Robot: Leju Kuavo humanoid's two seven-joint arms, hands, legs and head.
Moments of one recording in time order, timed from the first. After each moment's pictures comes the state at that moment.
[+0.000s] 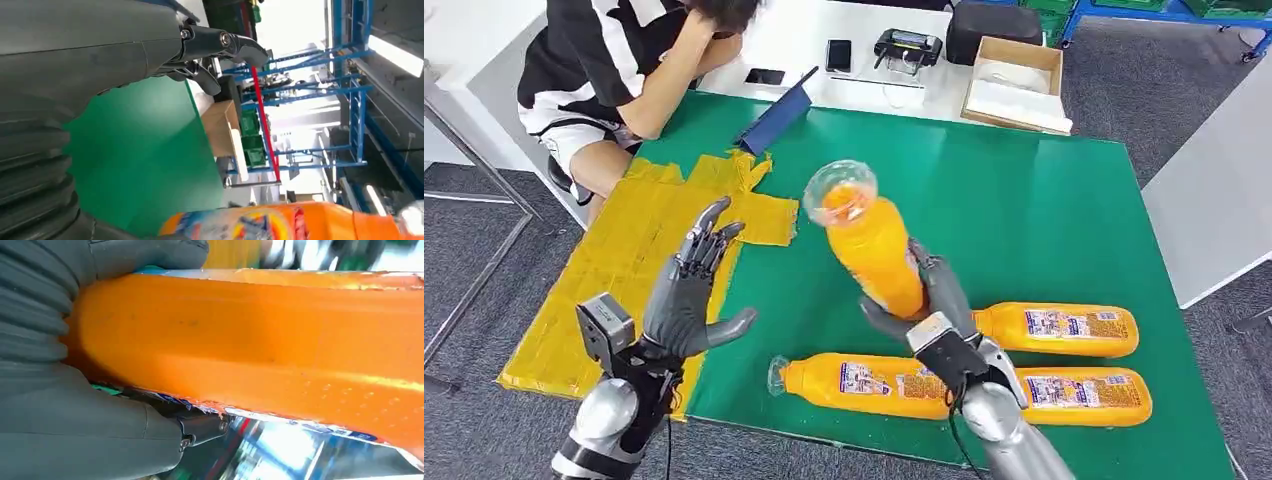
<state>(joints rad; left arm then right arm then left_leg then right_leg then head) -0.06 0.08 -0.31 -1.76 0.14 -0.04 -0.38 -0.25 0.00 0.54 -1.48 0.17 -0.19 -0.31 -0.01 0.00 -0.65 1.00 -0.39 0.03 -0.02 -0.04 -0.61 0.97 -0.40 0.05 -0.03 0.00</state>
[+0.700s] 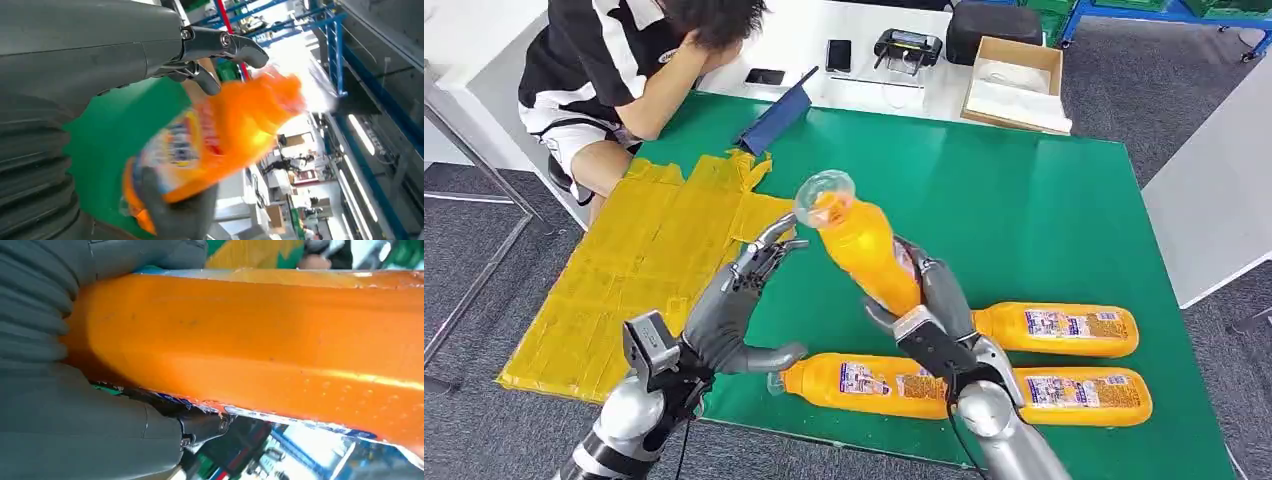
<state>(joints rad) -0.15 0.08 -0.47 -1.76 0.09 -0.11 -0.36 -0.26 0.03 0.54 -1.38 0.31 -0.16 -0.28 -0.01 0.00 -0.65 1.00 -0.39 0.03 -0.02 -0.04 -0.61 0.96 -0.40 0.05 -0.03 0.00</state>
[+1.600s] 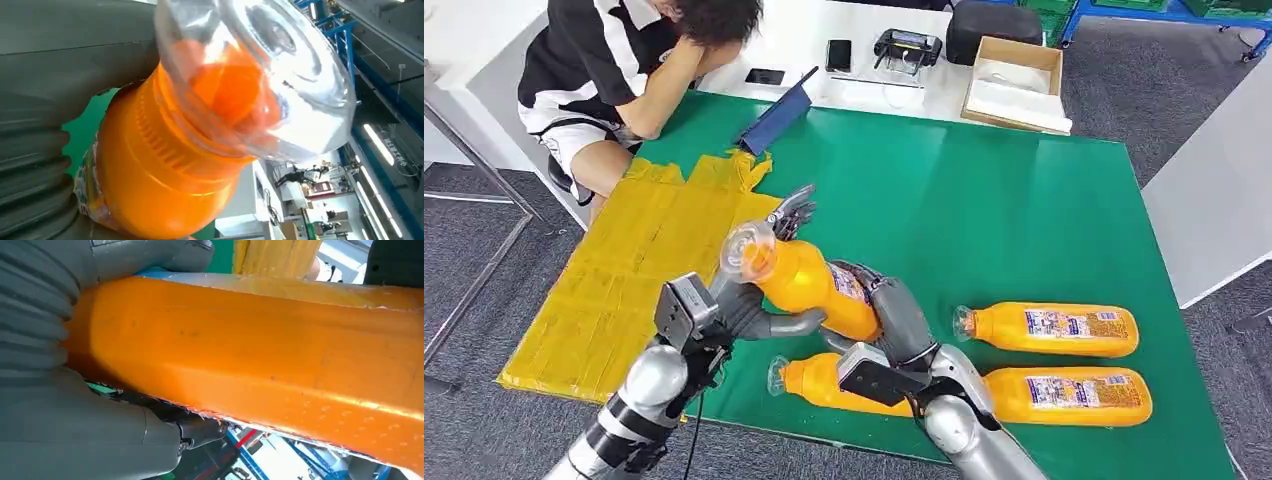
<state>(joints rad) -0.27 0.06 -0.50 -1.64 0.07 -0.03 -0.35 -0.29 0.03 0.70 -1.34 0.41 -0.20 -0.28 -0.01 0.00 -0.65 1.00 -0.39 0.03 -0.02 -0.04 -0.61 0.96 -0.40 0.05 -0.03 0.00</state>
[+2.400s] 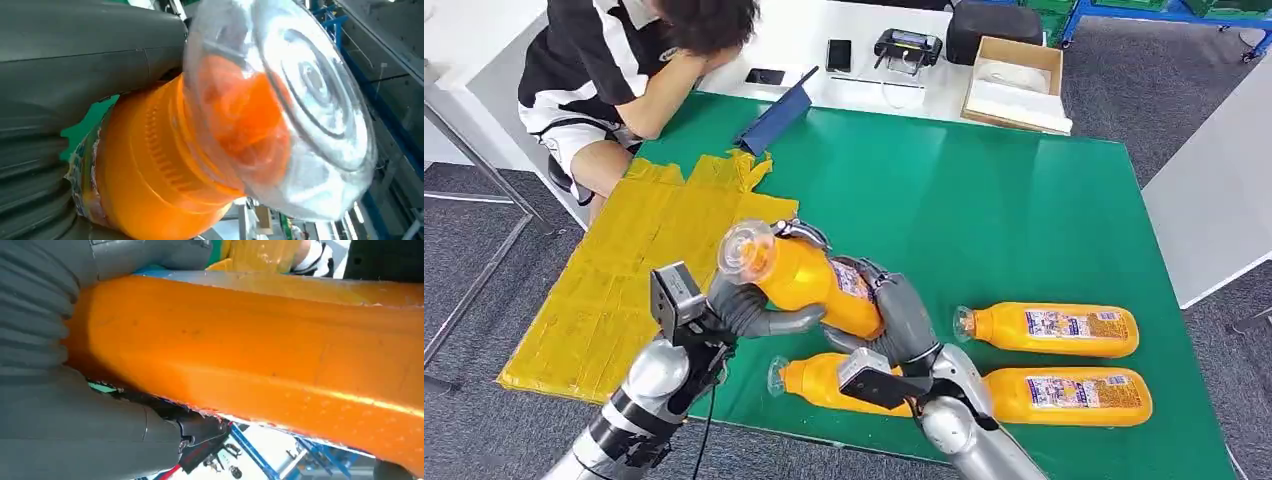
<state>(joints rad) -0.29 0.05 -0.51 -1.62 0.20 -0.05 -0.36 -0.29 0.03 0.71 -1.34 0.39 -0.33 -0.34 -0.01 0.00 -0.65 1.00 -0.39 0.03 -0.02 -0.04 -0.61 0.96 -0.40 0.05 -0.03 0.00</state>
